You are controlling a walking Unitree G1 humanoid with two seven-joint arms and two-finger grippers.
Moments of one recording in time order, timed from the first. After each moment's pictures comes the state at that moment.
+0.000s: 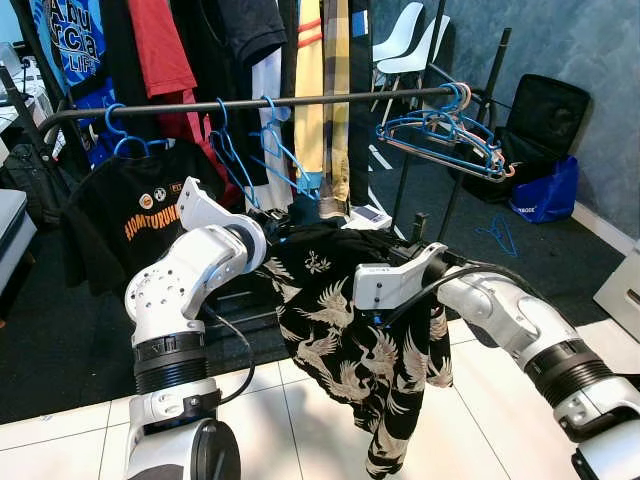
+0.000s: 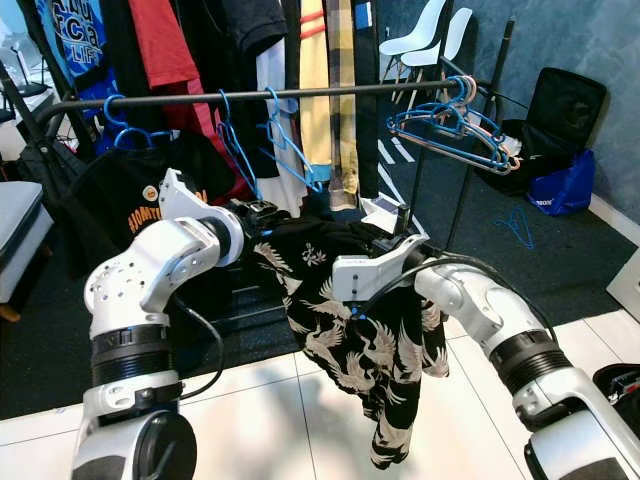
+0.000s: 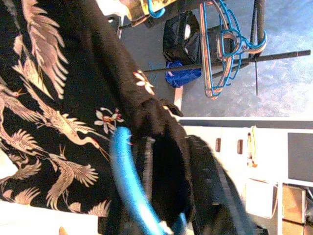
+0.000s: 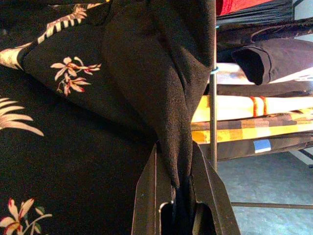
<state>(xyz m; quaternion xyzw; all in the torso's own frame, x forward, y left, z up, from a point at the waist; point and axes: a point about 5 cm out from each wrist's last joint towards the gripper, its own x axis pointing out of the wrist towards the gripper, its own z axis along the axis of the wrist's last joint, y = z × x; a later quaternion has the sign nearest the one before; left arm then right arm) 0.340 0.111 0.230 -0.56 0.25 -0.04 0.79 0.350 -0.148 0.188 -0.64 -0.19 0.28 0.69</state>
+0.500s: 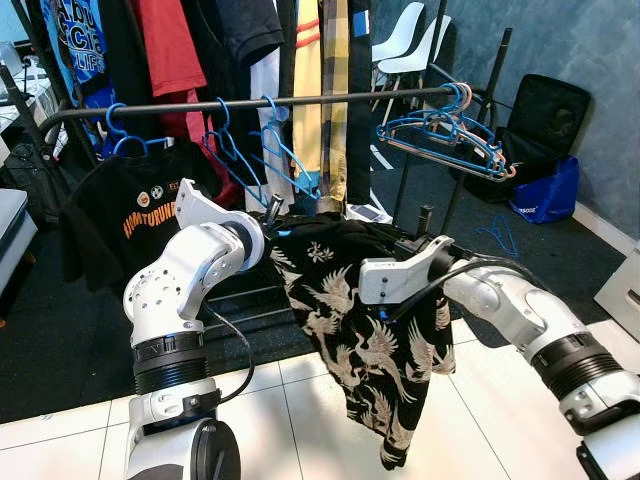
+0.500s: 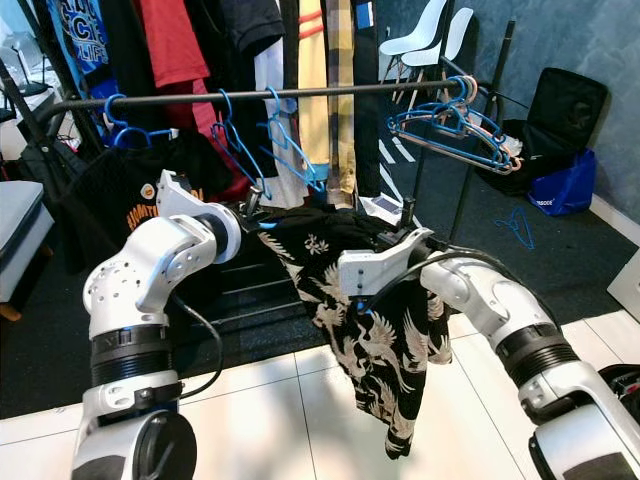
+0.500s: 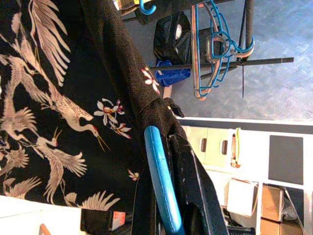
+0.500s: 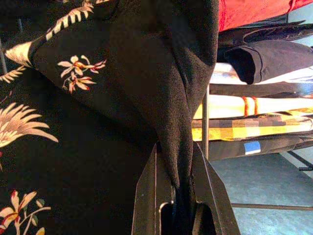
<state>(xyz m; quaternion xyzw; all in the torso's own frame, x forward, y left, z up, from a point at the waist) 0.339 0.110 0.233 -0.58 0.25 -0.05 0.77 0.353 -0.153 0.195 -0.65 -0.19 0.28 0.68</state>
